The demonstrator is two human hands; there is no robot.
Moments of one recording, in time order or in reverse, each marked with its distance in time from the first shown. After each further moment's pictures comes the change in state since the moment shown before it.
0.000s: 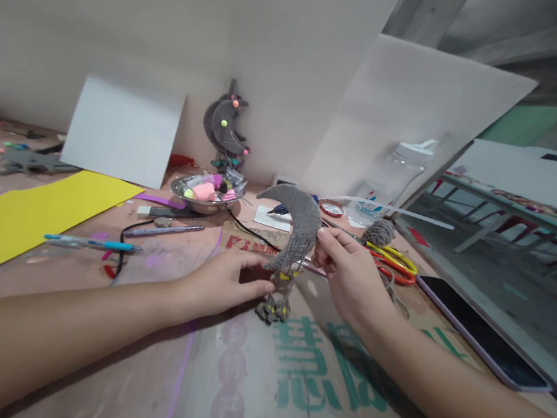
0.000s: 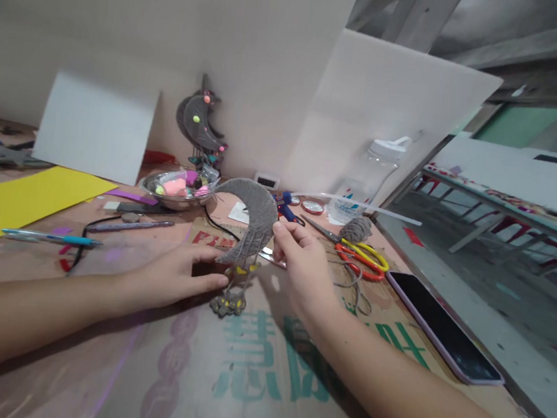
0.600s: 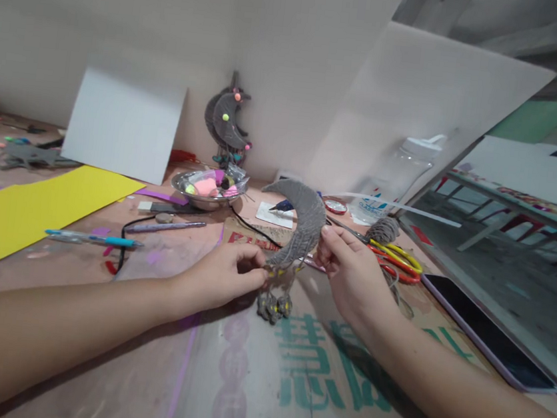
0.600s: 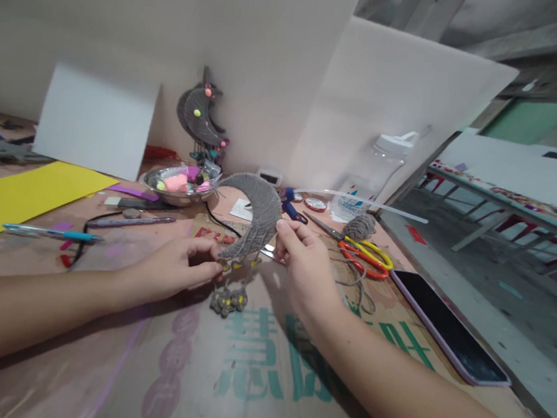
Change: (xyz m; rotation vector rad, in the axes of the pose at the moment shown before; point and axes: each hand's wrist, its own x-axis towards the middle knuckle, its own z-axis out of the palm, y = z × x) left_hand -0.002 -0.001 0.006 -0.231 0.079 -0.209; right_hand -0.001 0.002 0.005 0.096 0.003 0.022
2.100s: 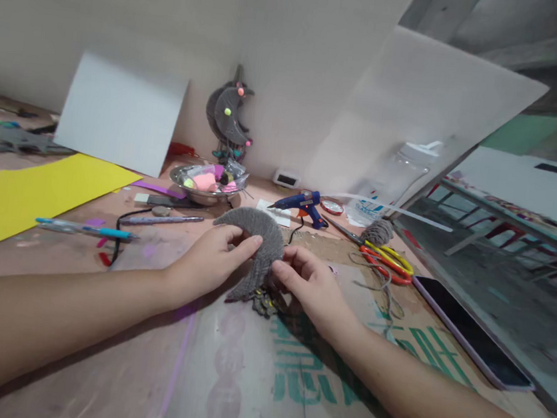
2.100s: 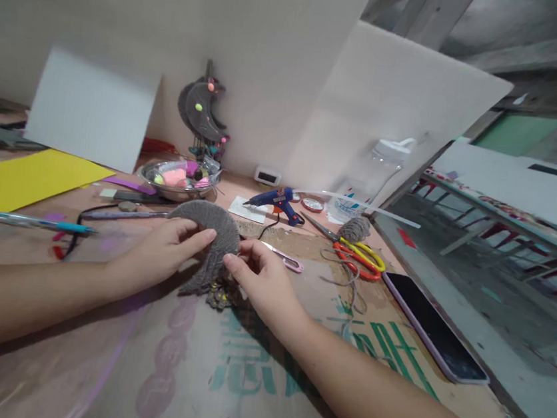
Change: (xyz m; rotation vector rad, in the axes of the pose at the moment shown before) left_hand 0.004 0.000 -0.010 0.157 0.280 0.149; right_hand -0.028 0.011 0.022 -0.257 -0.298 0.181
